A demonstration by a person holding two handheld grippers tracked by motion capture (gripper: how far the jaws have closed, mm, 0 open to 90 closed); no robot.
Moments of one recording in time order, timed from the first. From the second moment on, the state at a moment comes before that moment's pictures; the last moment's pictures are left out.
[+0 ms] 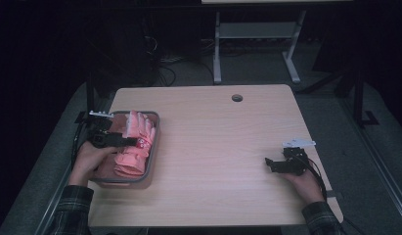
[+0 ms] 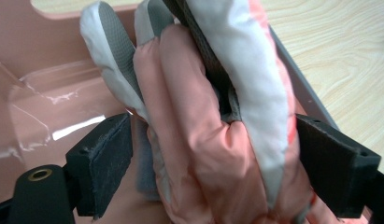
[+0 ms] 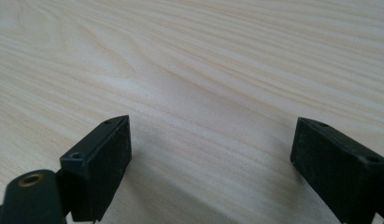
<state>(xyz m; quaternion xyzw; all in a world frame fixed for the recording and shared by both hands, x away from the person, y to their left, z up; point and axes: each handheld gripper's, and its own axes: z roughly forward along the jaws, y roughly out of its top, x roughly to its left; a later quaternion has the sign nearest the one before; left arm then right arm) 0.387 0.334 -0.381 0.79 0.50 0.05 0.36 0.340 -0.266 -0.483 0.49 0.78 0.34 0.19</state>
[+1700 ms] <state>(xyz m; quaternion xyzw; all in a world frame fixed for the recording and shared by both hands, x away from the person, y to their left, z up) 0.349 0.193 -0.344 0.83 0.33 0.10 0.44 0.340 -0.266 -0.483 0.49 0.78 0.34 0.19</state>
